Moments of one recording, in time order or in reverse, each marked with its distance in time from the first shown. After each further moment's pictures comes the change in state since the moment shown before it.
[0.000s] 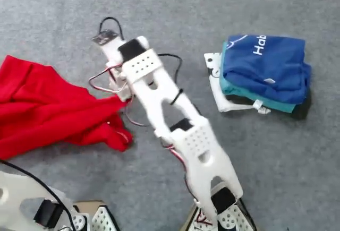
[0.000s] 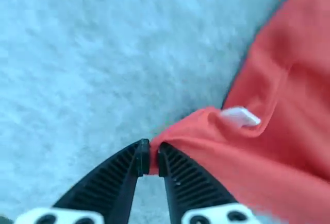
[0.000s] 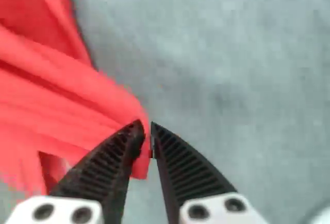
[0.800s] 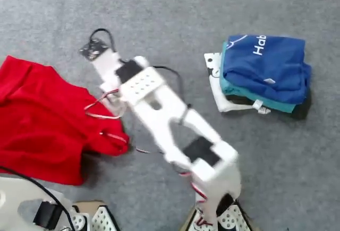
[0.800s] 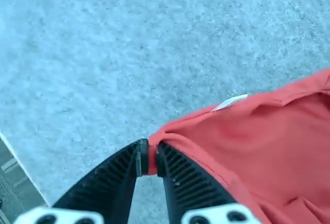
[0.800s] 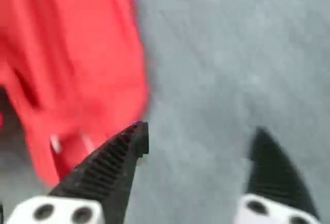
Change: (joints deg) left arm -4.2 0.2 -22.5 3.0 3.1; right arm -10.4 -16.8 28.1 -23.9 -4.7
